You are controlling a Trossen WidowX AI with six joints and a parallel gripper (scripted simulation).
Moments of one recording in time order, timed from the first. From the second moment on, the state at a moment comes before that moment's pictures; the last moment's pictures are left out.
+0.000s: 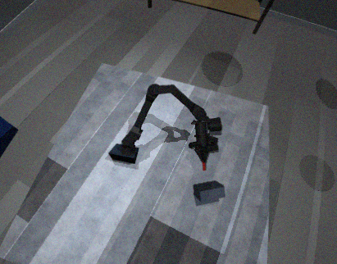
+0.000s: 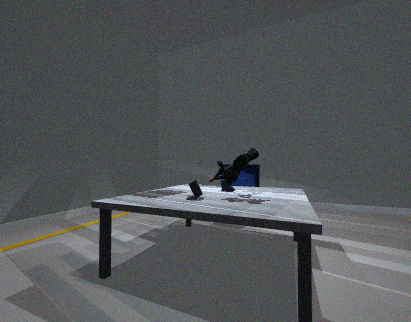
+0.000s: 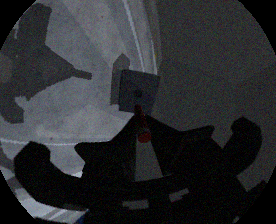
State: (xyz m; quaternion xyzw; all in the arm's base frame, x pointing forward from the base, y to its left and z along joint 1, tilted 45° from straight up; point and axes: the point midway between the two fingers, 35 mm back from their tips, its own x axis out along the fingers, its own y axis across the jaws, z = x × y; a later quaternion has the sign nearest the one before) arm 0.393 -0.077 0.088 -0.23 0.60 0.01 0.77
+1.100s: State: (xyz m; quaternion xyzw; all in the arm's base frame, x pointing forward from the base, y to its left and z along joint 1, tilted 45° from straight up) arm 0.417 -0.093 0.043 -0.25 0.59 0.00 0.77
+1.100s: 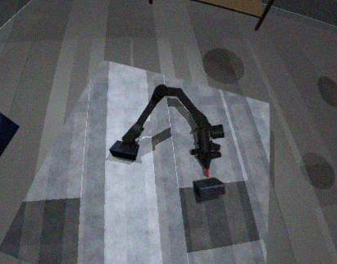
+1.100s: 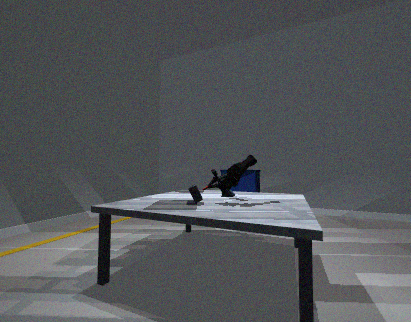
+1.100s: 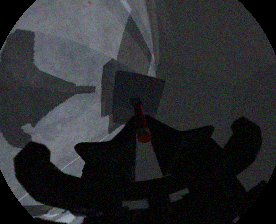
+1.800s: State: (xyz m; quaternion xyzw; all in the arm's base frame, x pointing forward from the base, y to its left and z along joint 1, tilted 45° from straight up) arm 0.423 -0.099 0.024 -0.25 0.59 0.00 0.77
